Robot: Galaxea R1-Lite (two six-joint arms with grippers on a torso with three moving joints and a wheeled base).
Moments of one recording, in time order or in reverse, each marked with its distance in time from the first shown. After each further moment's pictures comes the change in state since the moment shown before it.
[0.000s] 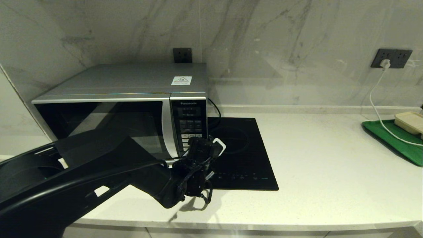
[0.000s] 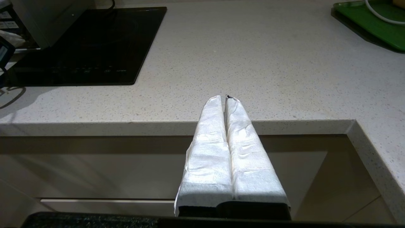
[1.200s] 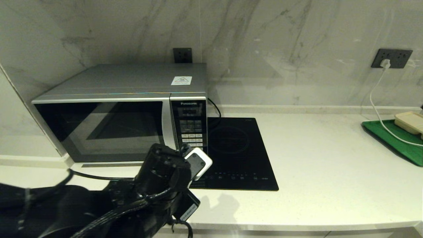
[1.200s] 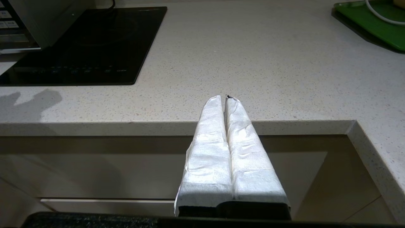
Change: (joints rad) left arm -0.208 -0.602 0.355 0.399 -0.070 -0.258; right arm 0.000 0.000 0.000 -0.001 0.000 0.000
